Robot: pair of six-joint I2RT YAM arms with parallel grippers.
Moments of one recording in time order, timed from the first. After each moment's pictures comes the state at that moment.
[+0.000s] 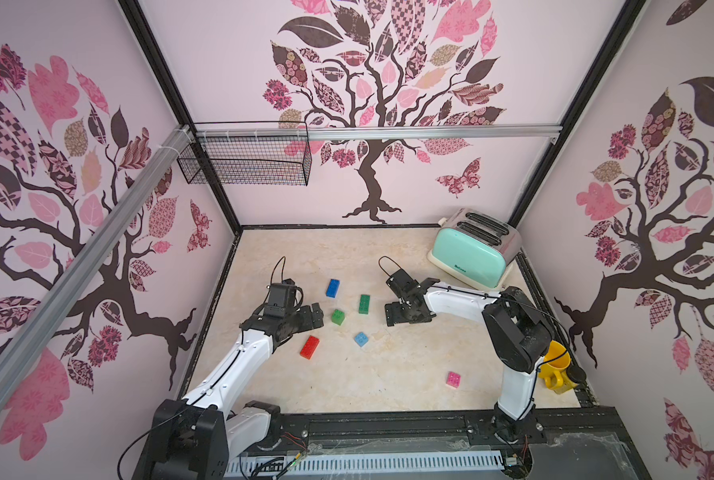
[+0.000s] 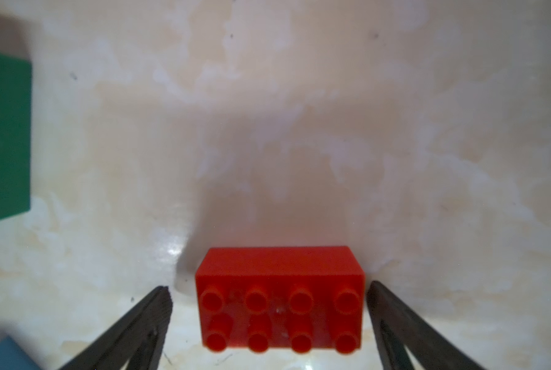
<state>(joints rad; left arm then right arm) -0.22 1.14 0.68 -0.48 0.09 -0.40 0.66 1.88 1.20 -0.61 0.08 0.57</state>
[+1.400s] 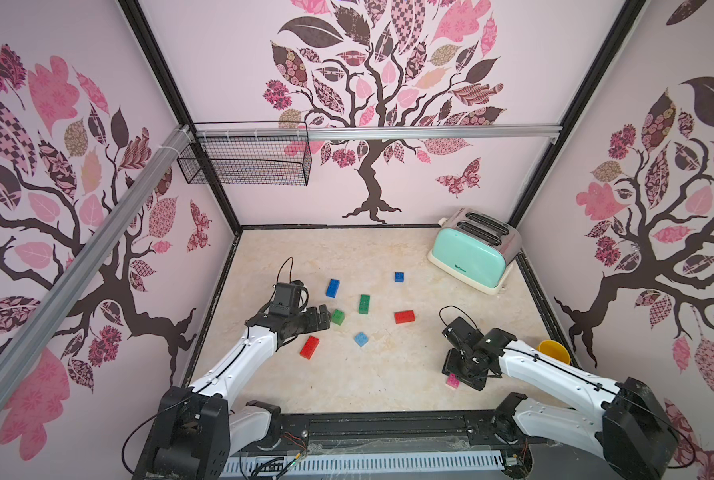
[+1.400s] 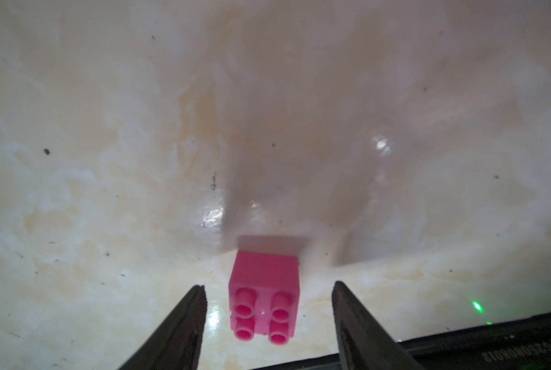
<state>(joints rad) -0.25 1.19 0.68 -0.45 0.18 -0.39 0.63 1.09 0.55 -0.88 -0.02 1.11</state>
